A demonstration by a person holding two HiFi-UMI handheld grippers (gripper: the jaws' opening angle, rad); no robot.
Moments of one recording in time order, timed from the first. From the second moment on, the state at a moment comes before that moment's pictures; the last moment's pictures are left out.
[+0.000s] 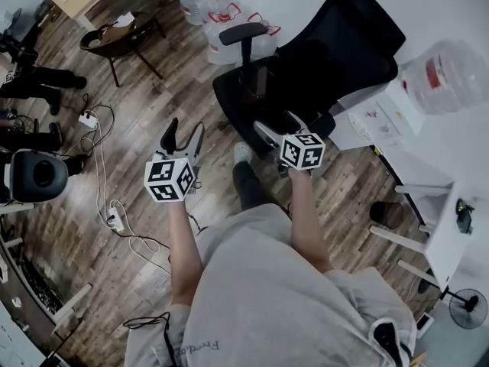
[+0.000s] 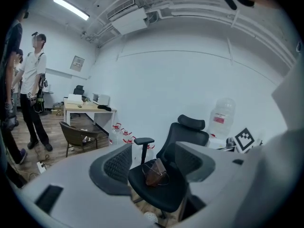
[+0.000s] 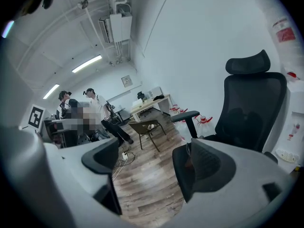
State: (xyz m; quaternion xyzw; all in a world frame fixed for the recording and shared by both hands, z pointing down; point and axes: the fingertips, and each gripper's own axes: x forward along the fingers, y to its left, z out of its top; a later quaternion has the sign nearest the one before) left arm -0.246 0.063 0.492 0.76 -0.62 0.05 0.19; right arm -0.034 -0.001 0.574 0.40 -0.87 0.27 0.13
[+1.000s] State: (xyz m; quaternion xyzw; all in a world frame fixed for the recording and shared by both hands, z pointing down) left arm -0.176 -0.177 0.602 0.78 -0.54 0.09 0.31; right arm -0.010 -0.217 0.763 0.43 -0.78 0.42 0.19
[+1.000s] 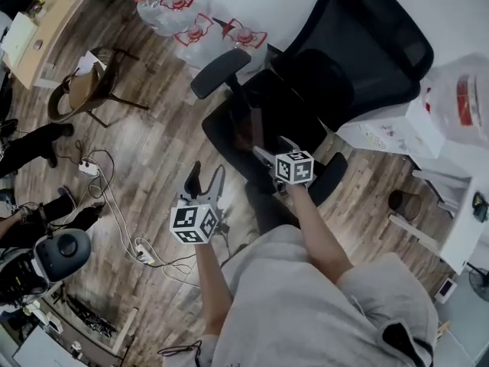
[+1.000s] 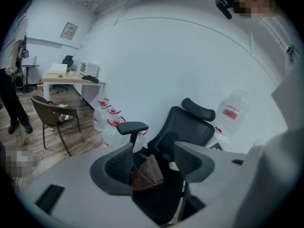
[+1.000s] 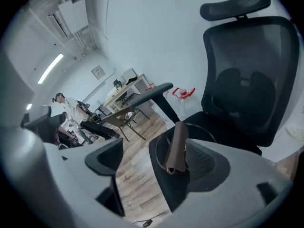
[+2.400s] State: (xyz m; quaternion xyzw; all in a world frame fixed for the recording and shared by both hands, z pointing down) left arm -0.159 -0.175 0.694 0.75 -0.52 0.17 0.38; right arm -0.021 -0.215 0.943 0.44 -0.68 0.50 0.31
